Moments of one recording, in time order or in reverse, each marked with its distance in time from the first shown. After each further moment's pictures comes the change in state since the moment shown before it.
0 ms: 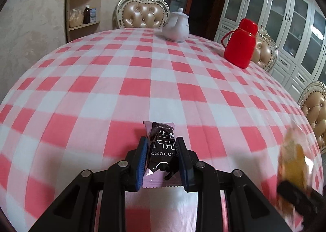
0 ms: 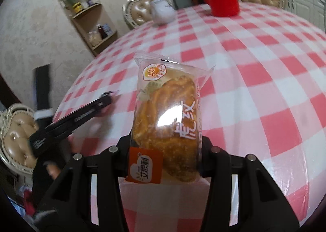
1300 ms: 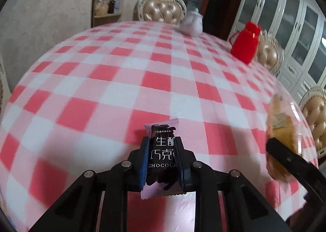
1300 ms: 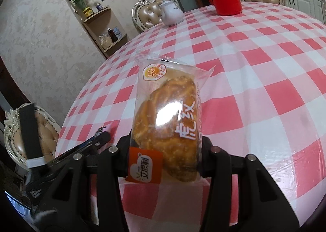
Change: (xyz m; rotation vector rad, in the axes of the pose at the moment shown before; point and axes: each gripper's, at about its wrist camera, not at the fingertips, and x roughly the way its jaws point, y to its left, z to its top) left arm -0.088 0.018 -0.083 -0.097 0.003 0.068; right arm -0.033 0.024 -0.046 -0.011 -0.035 0.086
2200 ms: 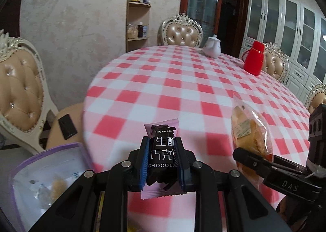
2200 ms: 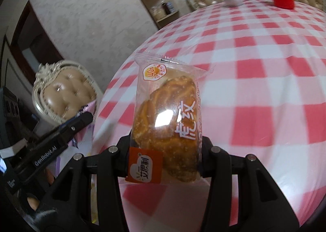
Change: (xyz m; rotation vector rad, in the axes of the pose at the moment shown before) left arm -0.149 0.107 -0.064 0.034 -0.143 0.135; right arm -0.015 0.125 -0.106 -0.200 0.143 0.263
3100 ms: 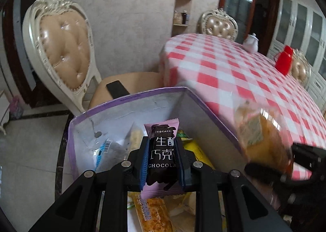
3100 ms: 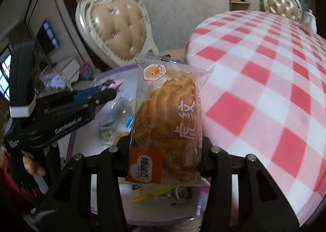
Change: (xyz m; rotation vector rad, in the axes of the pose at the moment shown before) left arm -0.061 0.166 -0.090 -0.140 0.078 0.137; right arm 0.041 0.189 -0.101 -0.459 0.220 0.071
